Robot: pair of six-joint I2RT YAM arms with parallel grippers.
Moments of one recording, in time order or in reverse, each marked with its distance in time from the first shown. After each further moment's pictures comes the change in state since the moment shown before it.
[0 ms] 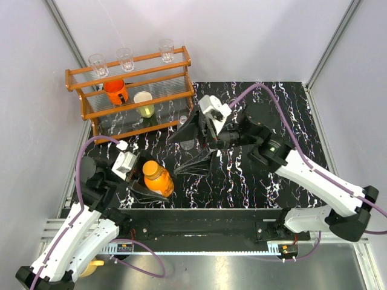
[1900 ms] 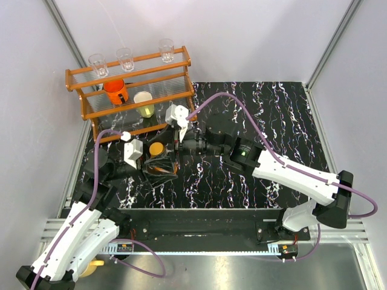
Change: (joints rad) left arm 0.007 0.008 0.000 -0.308 -0.350 0.275; right arm 0.151 0.192 0.064 -0.017 0.336 -0.126
